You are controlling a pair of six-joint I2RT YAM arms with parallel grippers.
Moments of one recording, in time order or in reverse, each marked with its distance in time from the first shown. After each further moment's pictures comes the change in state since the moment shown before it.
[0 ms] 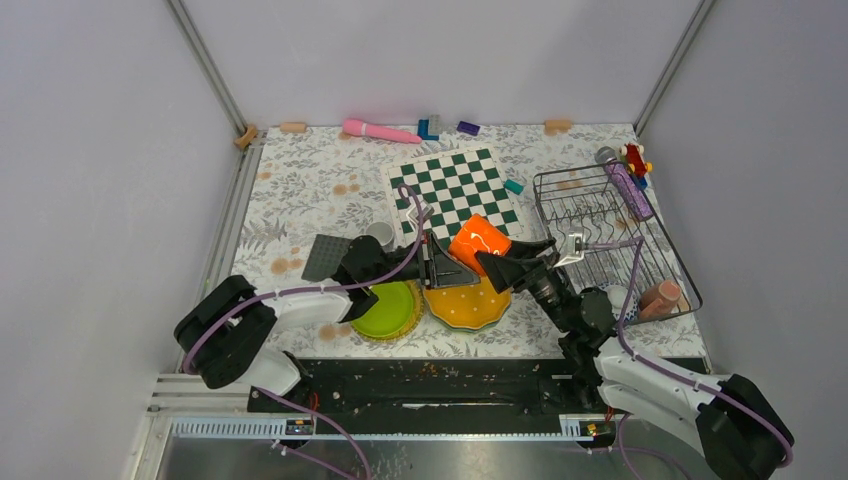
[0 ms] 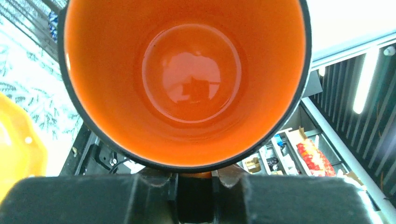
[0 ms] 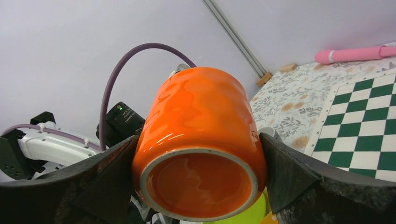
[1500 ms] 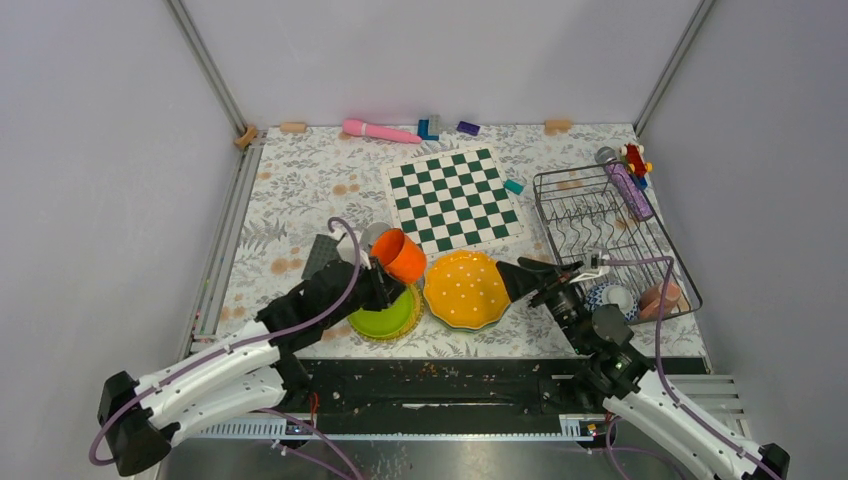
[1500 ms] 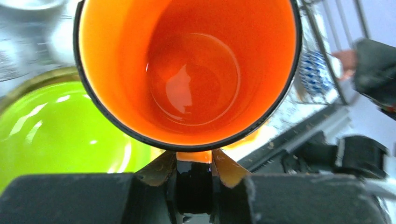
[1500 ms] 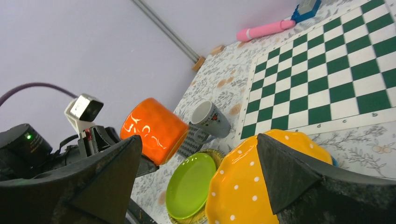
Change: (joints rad) left arm -0.071 -0.641 -0.039 -1.265 -0.777 0.556; right arm 0.071 -0.521 0.021 -0.799 0.272 -0.087
